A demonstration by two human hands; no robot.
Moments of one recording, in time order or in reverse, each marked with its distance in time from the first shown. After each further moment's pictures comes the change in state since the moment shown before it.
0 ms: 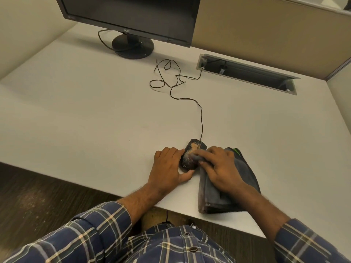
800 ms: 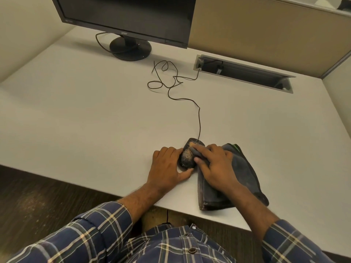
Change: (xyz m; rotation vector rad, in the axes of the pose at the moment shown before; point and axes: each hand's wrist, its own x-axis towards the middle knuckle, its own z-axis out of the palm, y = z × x) left_hand 0.001 0.002 -0.002 -0.002 0.022 -0.005; right_hand 0.000 -0.003 0.011 -0.043 0.101 0.085
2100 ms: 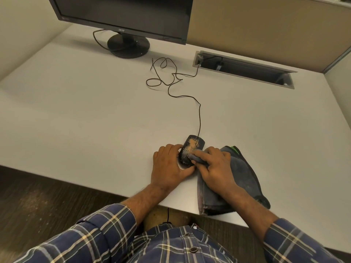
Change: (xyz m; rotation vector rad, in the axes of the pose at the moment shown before) left_hand -0.001 0.013 0.000 -0.184 -0.028 -0.191; right_hand -0.009 -0.003 0.010 0.058 0.087 -0.039
